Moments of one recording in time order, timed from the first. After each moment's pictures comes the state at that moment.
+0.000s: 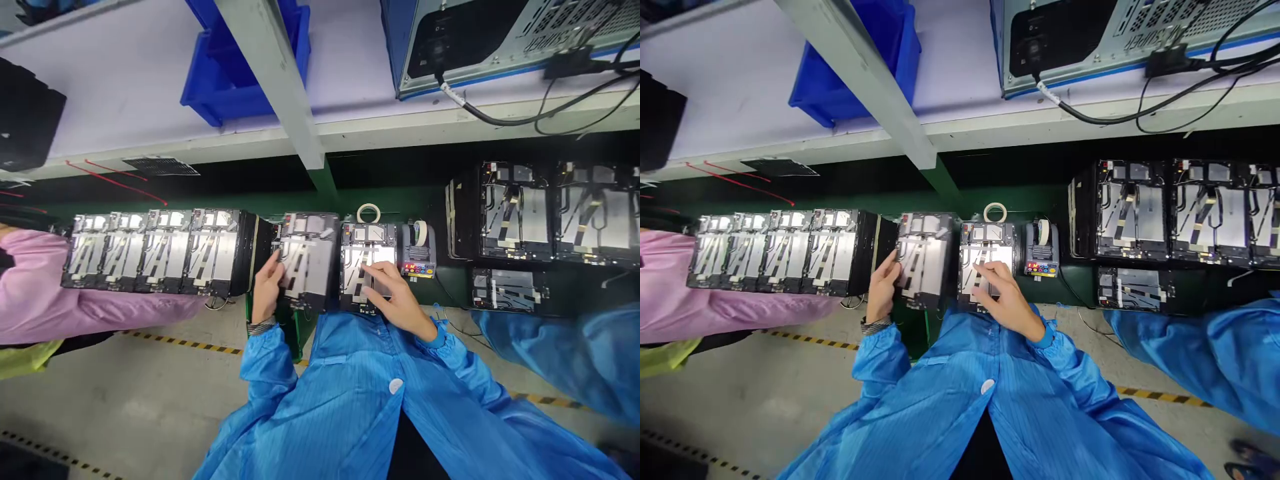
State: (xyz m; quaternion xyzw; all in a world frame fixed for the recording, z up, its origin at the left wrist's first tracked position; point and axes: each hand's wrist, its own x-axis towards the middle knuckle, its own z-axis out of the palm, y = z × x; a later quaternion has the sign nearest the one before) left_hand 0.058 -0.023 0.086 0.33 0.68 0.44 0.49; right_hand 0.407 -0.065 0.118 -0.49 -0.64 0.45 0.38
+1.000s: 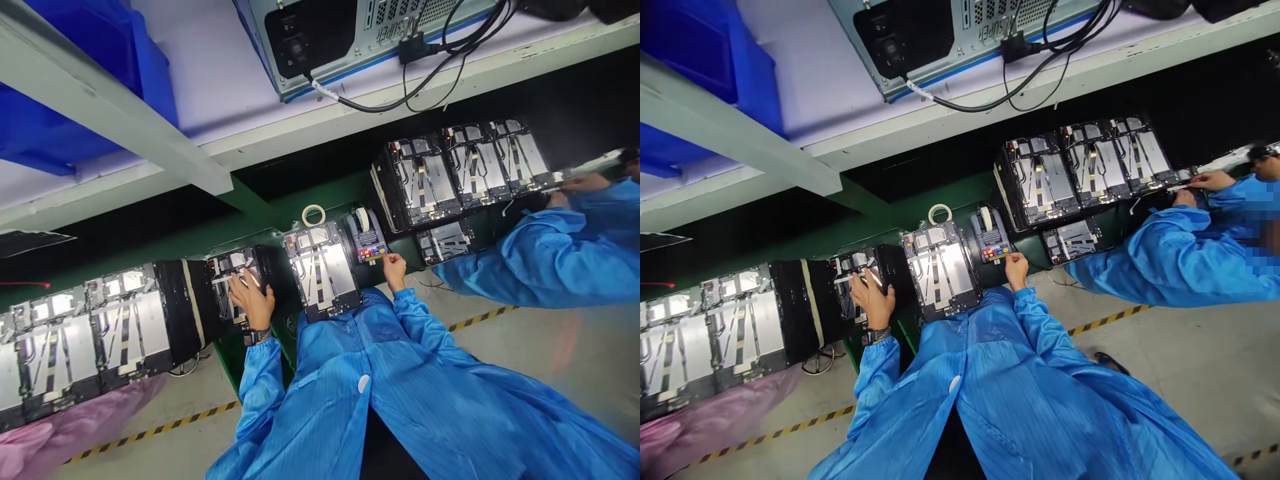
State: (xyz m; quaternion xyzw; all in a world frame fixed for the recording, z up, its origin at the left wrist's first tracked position) left_hand 0.089 0.004 -0.014 0.67 0.72 0.08 0.13; right_hand 0.508 -0.092 -0.076 -0.84 -0.08 0.33 0.42
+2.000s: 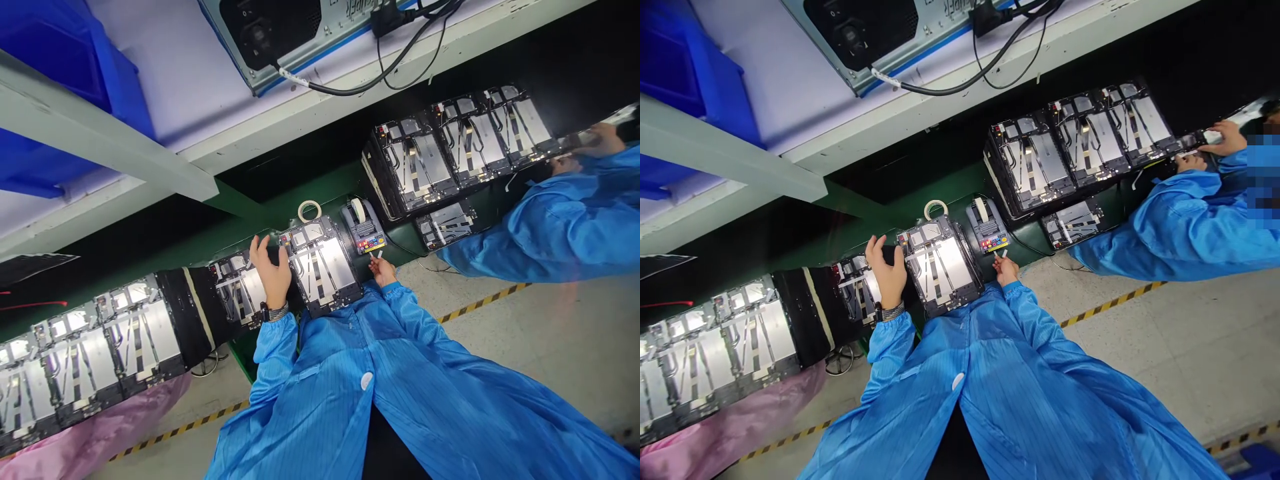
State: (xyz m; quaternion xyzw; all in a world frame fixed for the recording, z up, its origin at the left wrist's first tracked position) left_hand 0.194 0.050 0.054 0.71 0.60 0.30 0.23; right_hand 0.457 -0.095 -0.100 -0.71 0.22 0.41 0.53
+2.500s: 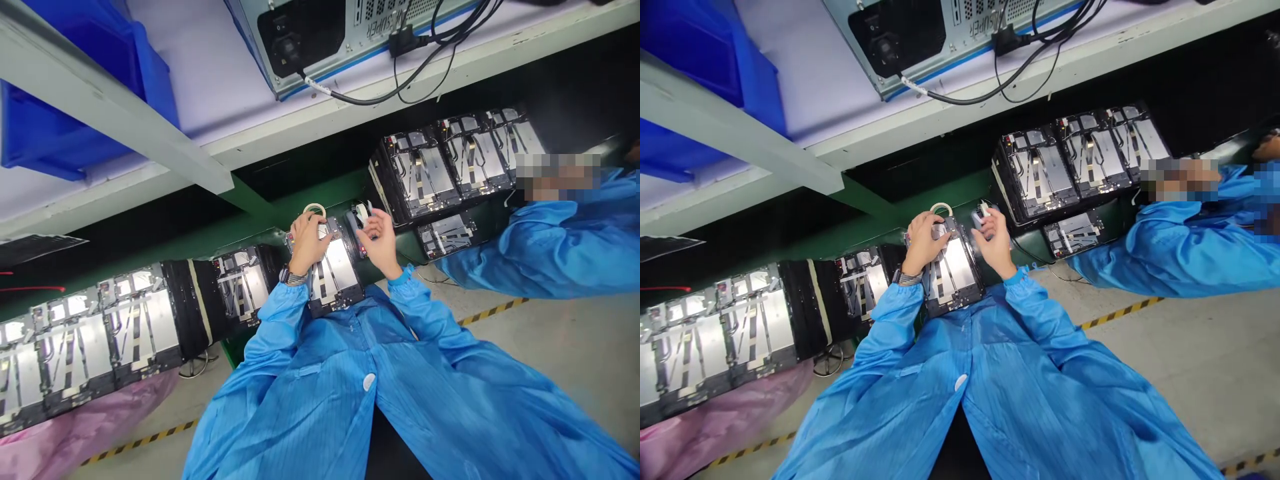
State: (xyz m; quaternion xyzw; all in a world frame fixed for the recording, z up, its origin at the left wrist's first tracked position) left_hand 0.282 0.087 0.071 0.81 0.47 0.16 0.31; right_hand 0.465 -0.020 0.044 -0.67 -0.39 0.29 0.56
